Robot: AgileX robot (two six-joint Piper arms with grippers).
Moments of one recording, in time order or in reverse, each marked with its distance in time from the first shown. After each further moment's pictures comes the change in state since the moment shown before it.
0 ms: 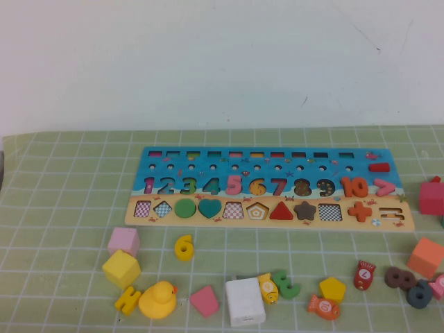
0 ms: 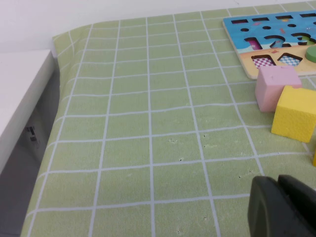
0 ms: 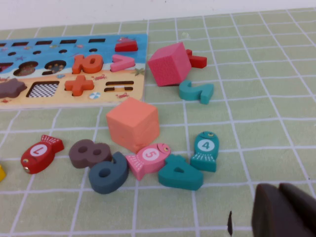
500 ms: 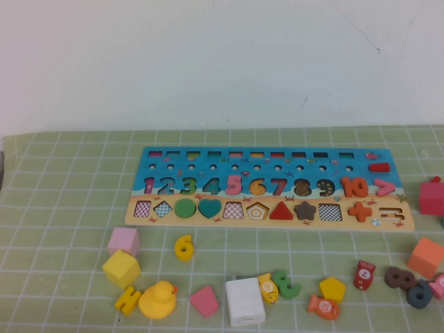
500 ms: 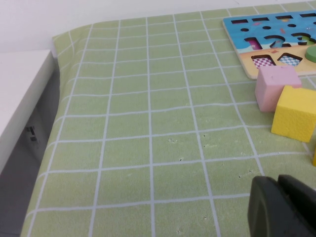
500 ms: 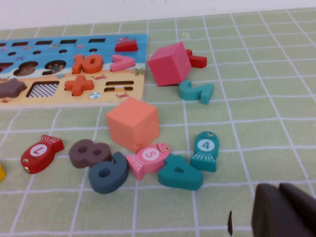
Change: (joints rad) right arm 0.000 0.000 0.000 0.000 0.000 0.000; left arm 0.000 0.000 0.000 0.000 0.000 -0.006
